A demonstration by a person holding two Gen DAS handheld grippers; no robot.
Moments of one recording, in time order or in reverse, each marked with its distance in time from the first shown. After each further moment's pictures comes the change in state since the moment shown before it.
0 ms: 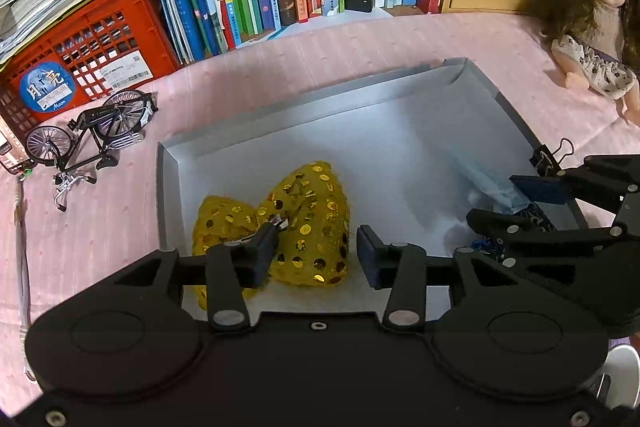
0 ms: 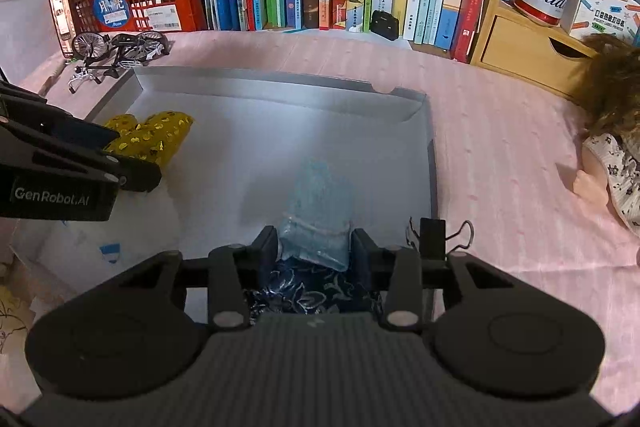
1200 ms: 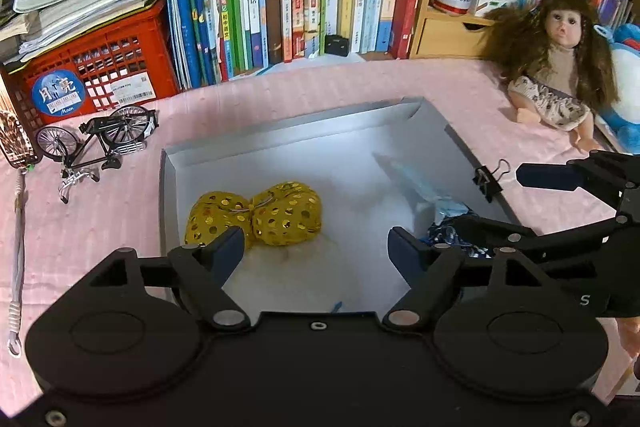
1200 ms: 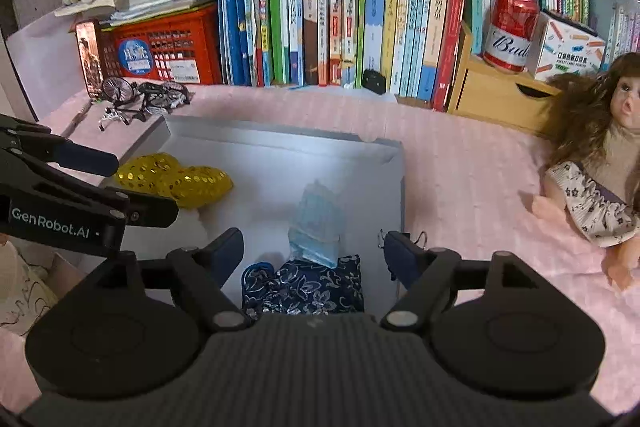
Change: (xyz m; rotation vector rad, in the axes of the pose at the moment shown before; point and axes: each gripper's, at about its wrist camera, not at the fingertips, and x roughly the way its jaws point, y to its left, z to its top) left arm -0.059 -0.006 -0.033 -0.055 -0.152 -0.079; right arm -0.068 -0.005 -0.016 -0.003 -0.167 0.010
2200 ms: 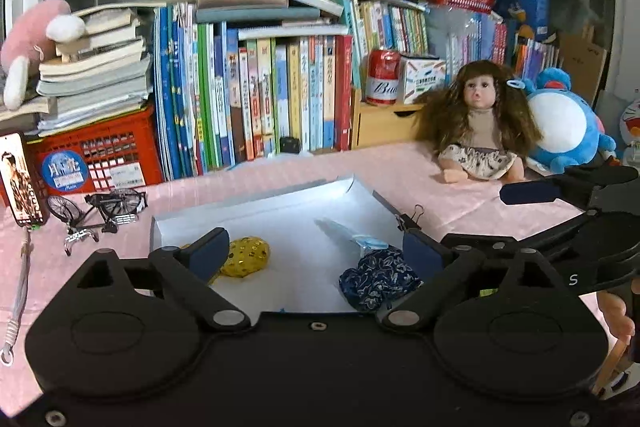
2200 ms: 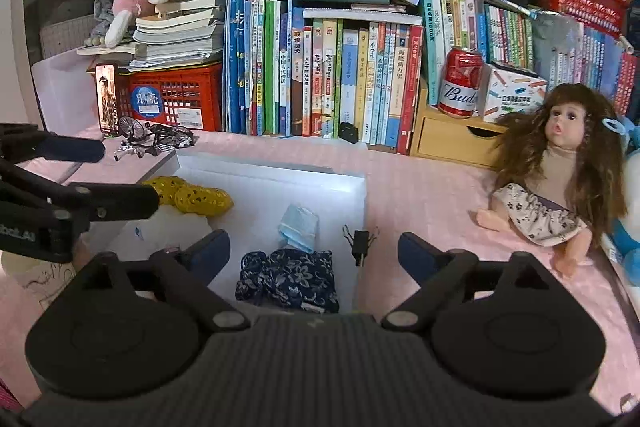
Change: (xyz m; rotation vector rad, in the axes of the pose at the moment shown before) left arm -0.092 -0.037 -0.076 0.081 -0.382 -0.064; right arm -0.080 0.001 -0.051 -0.014 -0.213 -0.058
